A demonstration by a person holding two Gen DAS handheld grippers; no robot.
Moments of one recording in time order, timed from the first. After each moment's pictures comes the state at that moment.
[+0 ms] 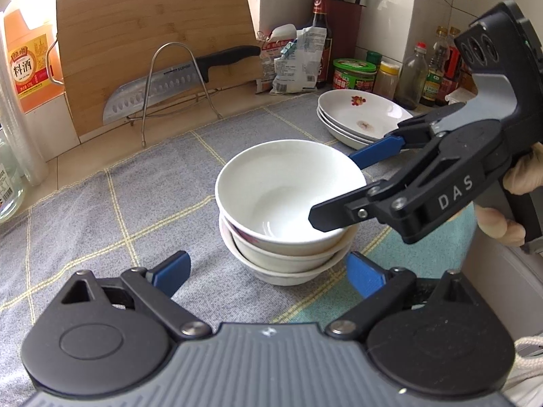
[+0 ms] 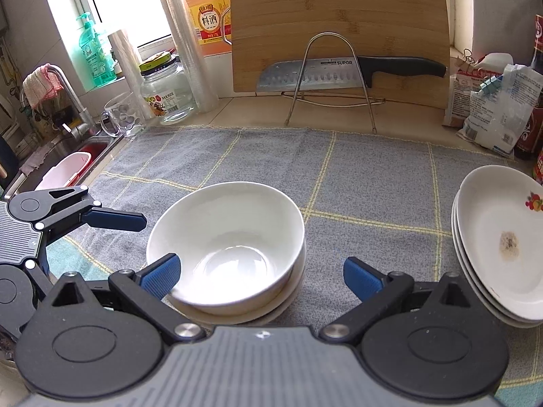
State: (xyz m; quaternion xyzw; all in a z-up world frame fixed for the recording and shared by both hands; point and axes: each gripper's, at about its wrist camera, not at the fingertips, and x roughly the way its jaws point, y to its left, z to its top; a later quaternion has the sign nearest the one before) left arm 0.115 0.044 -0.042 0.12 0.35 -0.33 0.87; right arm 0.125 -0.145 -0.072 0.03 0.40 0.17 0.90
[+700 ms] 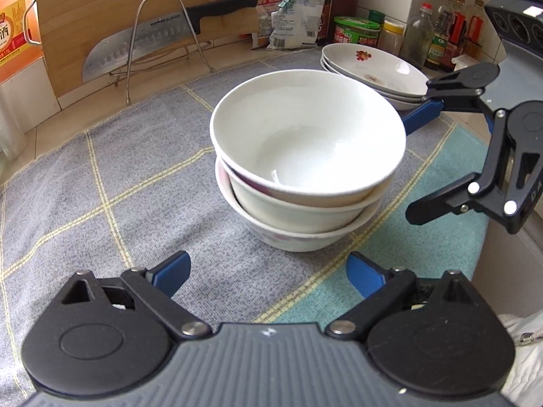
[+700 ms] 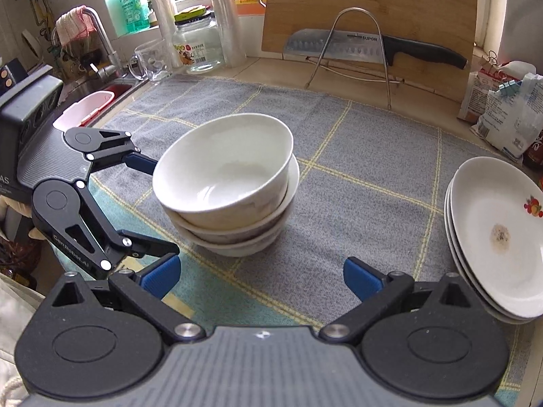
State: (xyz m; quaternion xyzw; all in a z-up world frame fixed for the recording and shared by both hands) left arm 0.134 0.033 -0.085 0.14 0.40 -0.33 0.84; right arm 0.108 -0.166 -0.091 -0.08 0.45 0.23 0.86
